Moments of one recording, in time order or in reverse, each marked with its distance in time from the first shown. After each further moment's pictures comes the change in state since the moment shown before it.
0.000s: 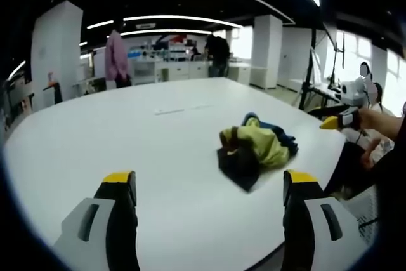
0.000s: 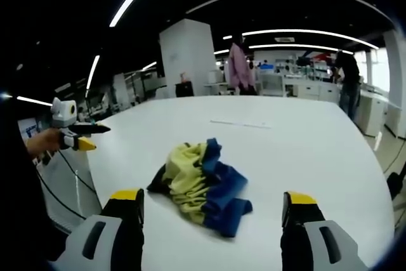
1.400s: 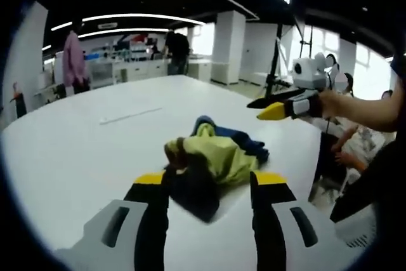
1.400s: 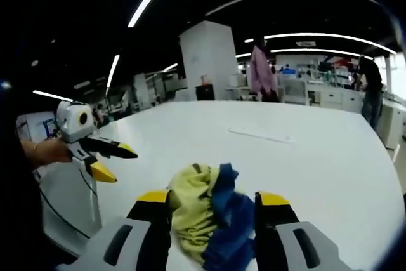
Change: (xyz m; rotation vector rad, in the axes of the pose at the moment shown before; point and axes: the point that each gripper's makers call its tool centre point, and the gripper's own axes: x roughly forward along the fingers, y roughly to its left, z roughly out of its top) left arm 0.086 -0.082 0.008 0.075 0.027 -0.269; right arm 0.073 0.010 0.038 -0.054 -0.014 0.156
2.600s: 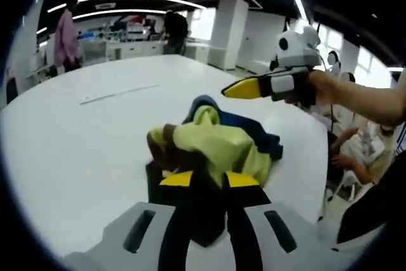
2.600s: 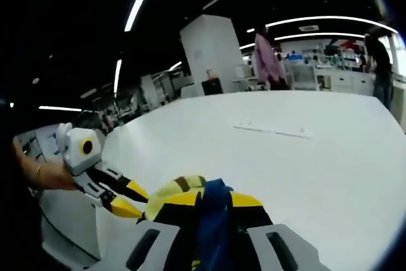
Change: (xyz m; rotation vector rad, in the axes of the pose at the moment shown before) left arm 0.073 0.003 -0.026 -0.067 0.109 -0.047; right arm 0.065 -0.029 0.004 0.091 0.041 0.099
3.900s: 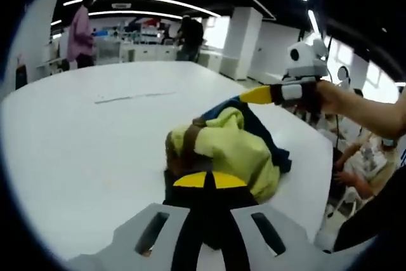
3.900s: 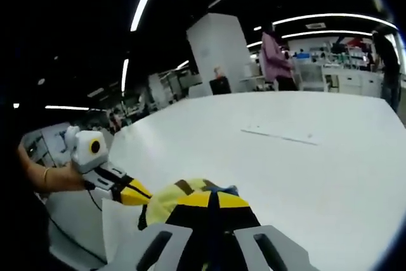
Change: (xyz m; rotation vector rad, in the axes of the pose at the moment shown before) left arm -0.027 0.026 0.019 -0.080 -0.076 0.074; right arm -0.005 0.006 0.023 -0.017 0.003 0.043
